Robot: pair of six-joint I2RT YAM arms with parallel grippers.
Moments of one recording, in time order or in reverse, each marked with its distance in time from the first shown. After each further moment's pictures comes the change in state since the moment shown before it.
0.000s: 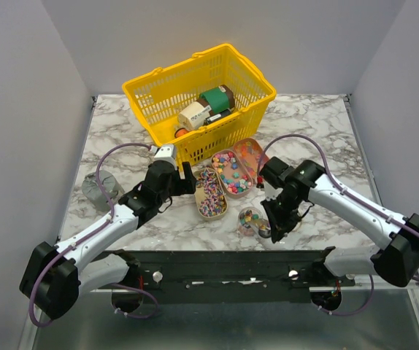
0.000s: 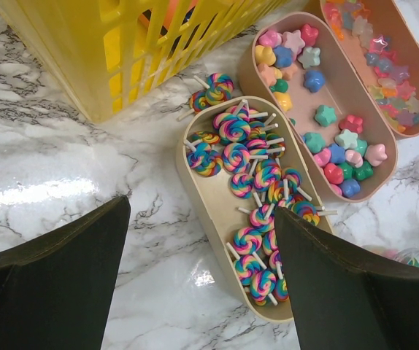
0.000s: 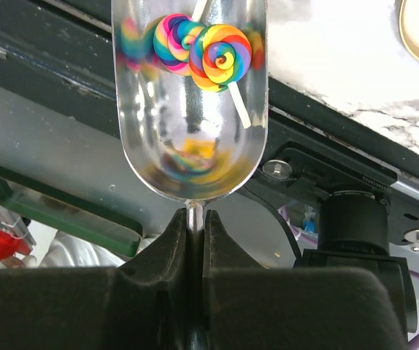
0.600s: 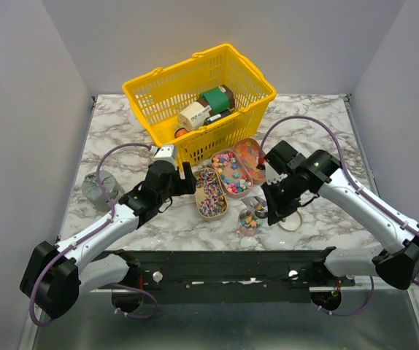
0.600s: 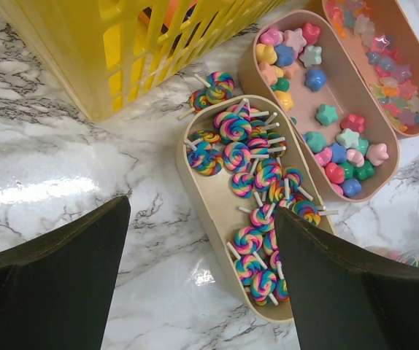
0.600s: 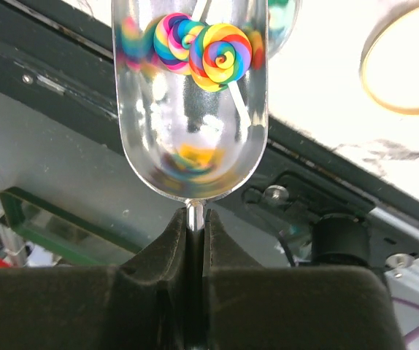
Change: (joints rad) left arm 0.000 0.005 0.000 0.000 0.001 -0.002; right arm -0.016 -0.030 0.156 -0.005 0.035 -0.011
